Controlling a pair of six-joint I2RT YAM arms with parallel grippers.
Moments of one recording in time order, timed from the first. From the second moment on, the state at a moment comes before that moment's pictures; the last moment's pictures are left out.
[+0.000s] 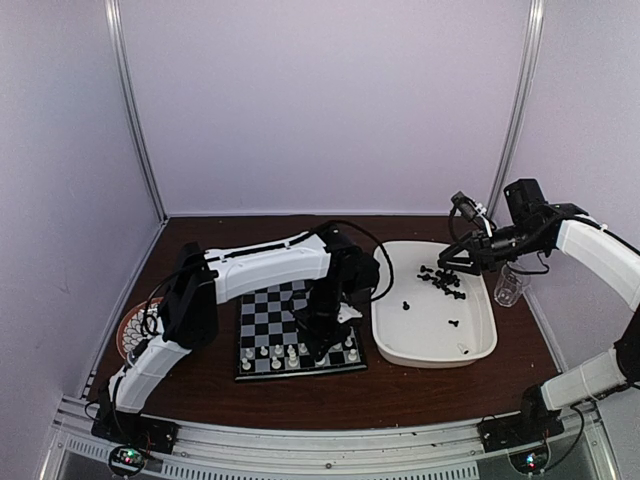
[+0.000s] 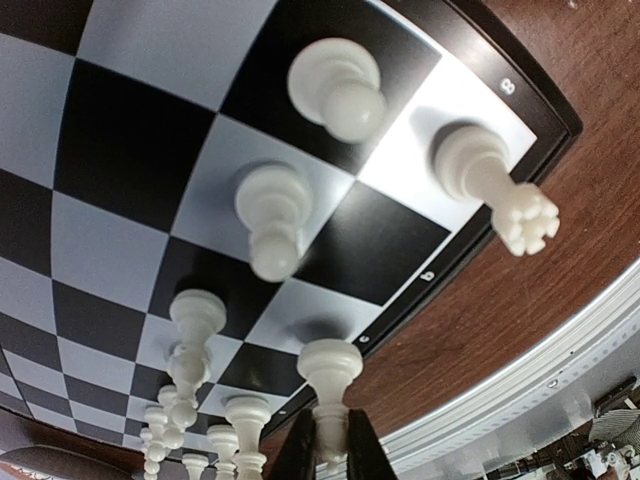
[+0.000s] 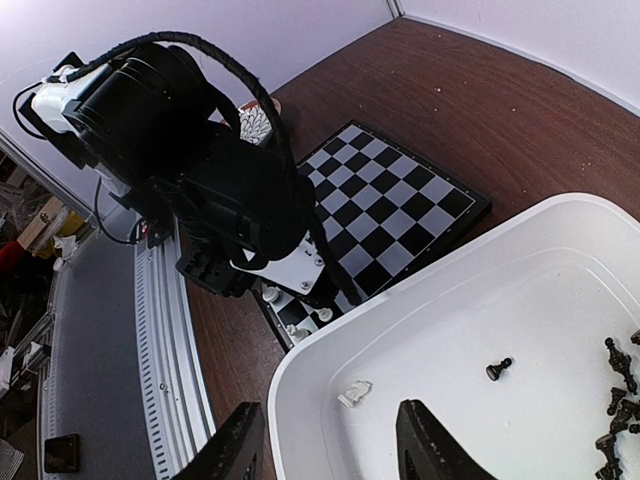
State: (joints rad) left arm -1.06 2.48 2.30 -1.62 0.18 -0.12; right arm 0.14 1.30 1.12 -0.79 -1.00 -0.42
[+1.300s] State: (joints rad) left arm -1.06 2.31 2.31 -1.54 0.12 -0.14; right arm 0.14 1.30 1.15 -0.93 -0.95 -0.55
